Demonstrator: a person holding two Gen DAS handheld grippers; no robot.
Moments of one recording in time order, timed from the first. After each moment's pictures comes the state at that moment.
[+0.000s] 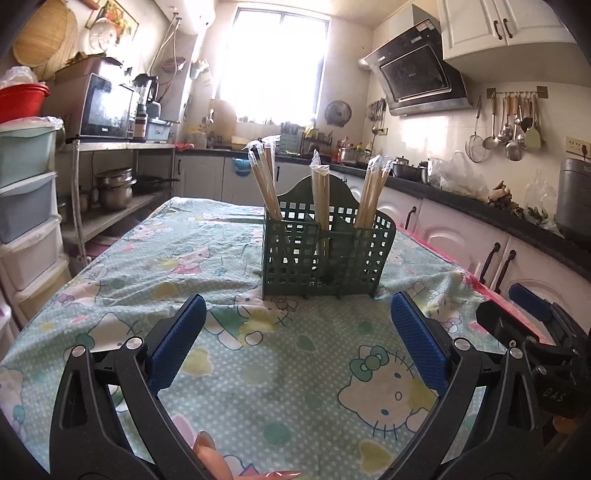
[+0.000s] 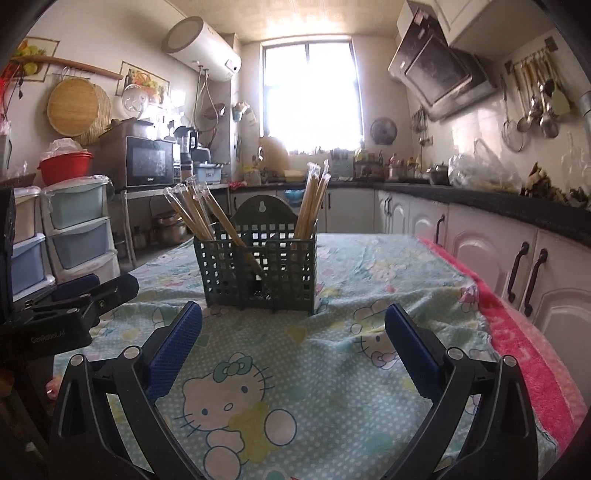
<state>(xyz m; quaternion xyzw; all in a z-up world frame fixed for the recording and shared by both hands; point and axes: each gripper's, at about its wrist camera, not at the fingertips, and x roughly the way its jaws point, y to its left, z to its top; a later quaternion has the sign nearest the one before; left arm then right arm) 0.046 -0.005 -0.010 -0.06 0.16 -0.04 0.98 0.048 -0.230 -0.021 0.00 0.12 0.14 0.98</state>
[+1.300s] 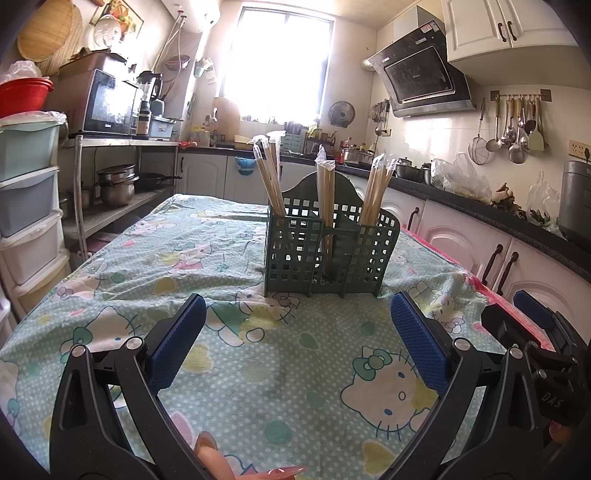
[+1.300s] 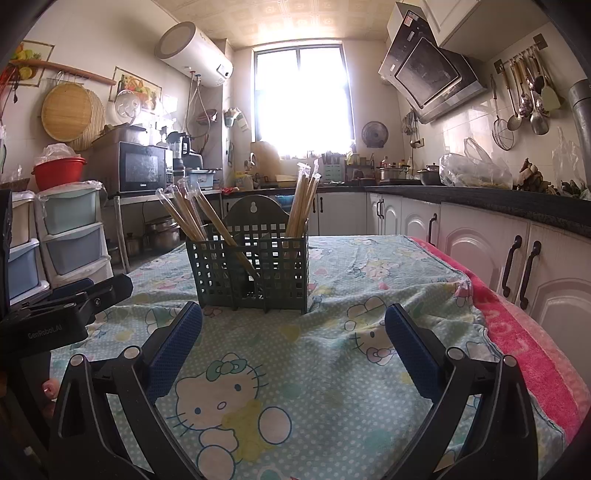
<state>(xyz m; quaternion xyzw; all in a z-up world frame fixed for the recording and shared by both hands) 0.049 -0.002 -0.013 -0.06 0.17 -0.04 0.98 0.047 -0.232 -0.027 0.01 0.12 0.13 0.98</state>
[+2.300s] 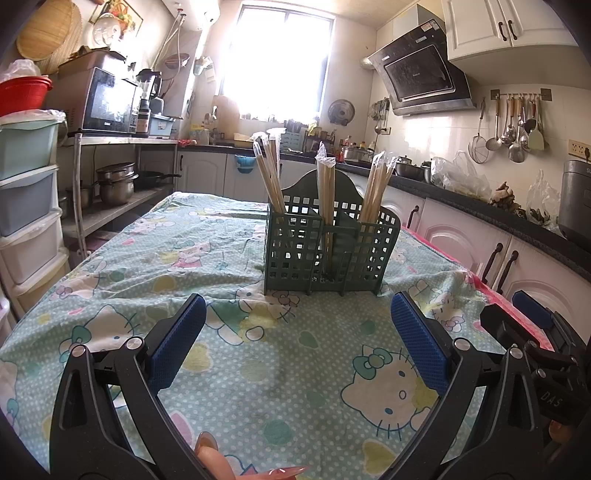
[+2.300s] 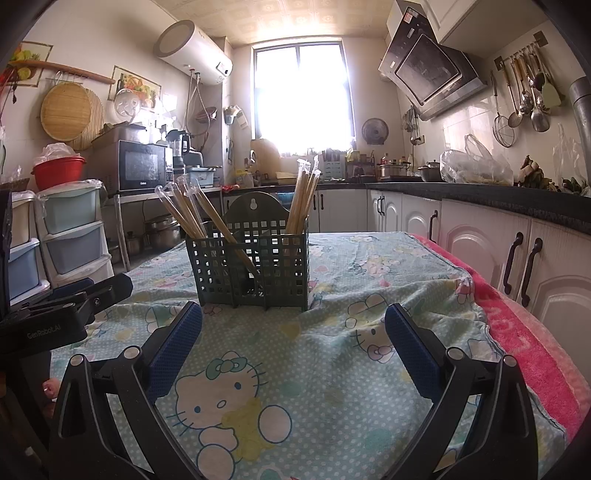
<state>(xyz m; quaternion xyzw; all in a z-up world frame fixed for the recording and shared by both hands) 0.051 -0.003 -0.015 -0.06 0.17 -0.04 0.98 0.047 -0.231 -0.029 0.01 0.12 0.13 0.98</state>
